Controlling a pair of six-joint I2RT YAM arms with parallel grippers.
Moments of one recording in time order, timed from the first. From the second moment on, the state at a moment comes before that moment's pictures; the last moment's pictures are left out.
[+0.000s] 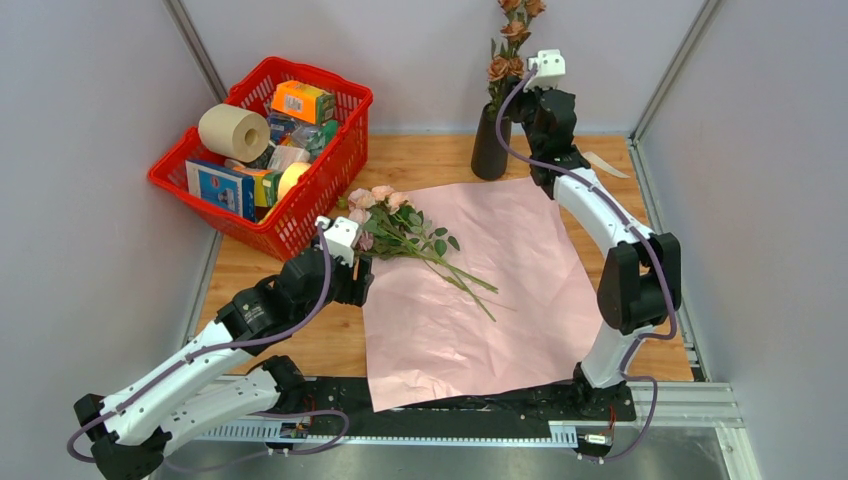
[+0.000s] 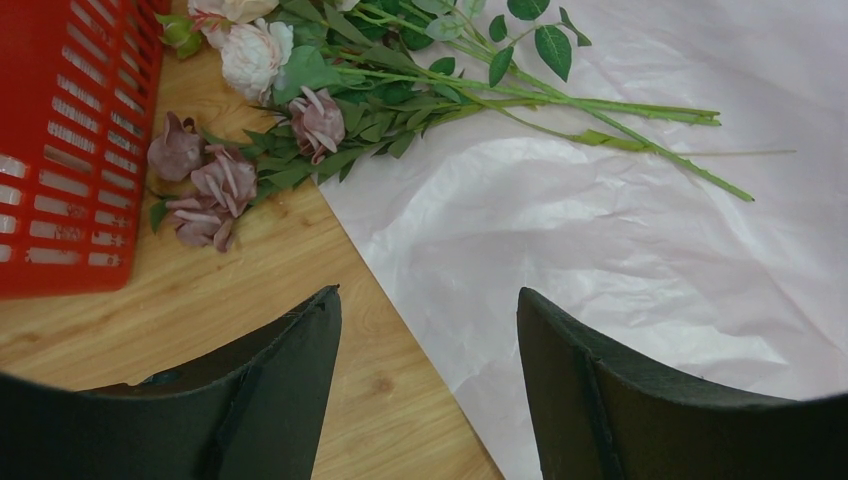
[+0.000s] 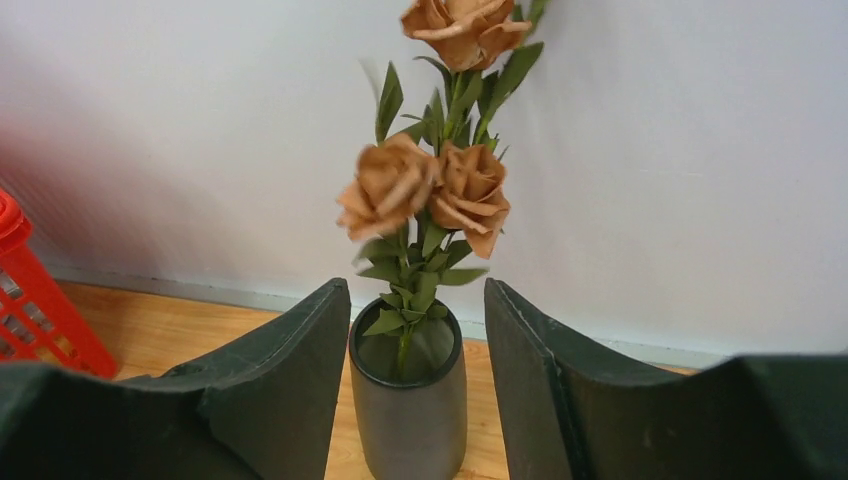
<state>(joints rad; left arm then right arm) -0.86 0.72 0.80 -0.63 -0.35 -0.25 0.28 1.77 1.52 0.38 0.14 0.00</state>
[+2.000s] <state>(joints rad) -0.86 0.66 0.80 -0.65 -0.45 -0.25 0.60 2.06 1.40 -0.14 -0.32 0.12</state>
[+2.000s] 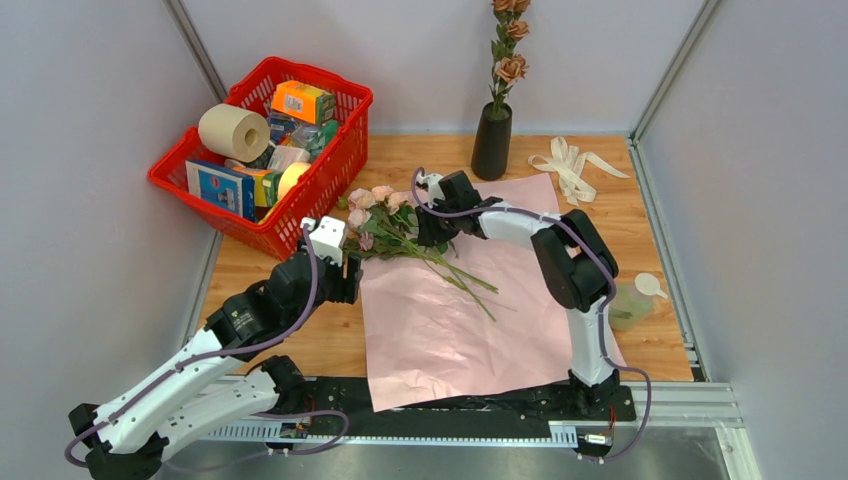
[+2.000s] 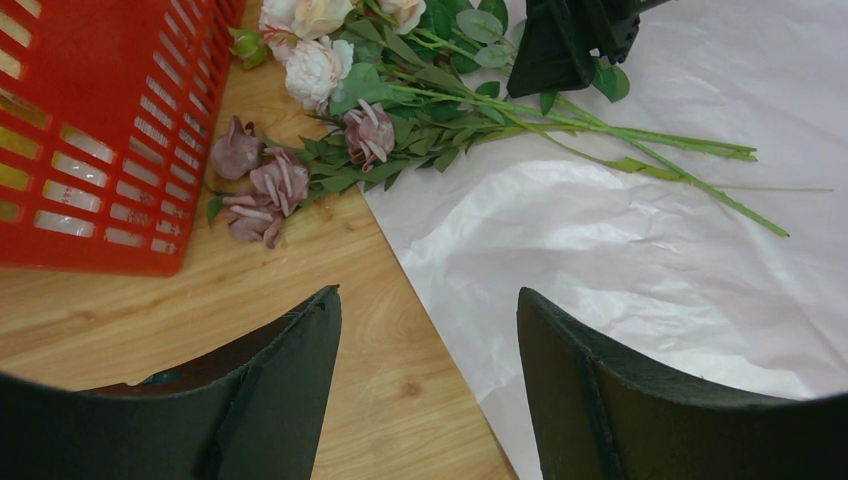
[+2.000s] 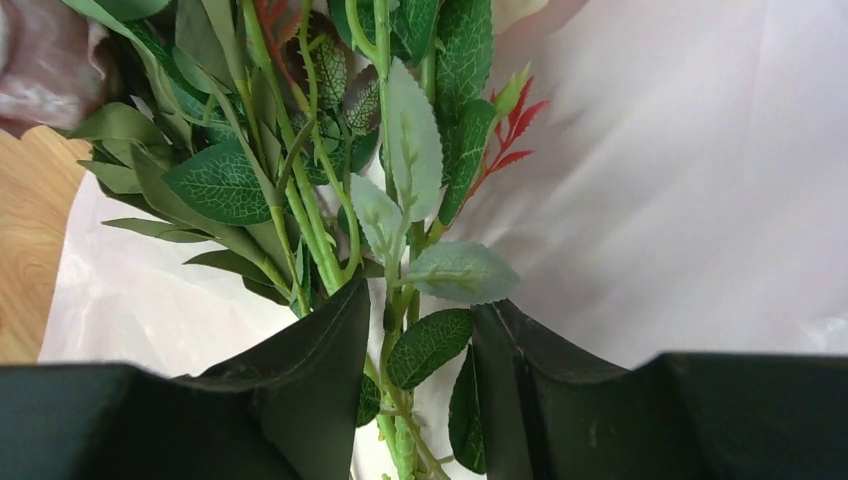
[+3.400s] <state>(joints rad) -0.86 0.66 0.80 -0.65 -0.45 -0.25 0.60 1.55 1.26 0.19 0.03 0.07</state>
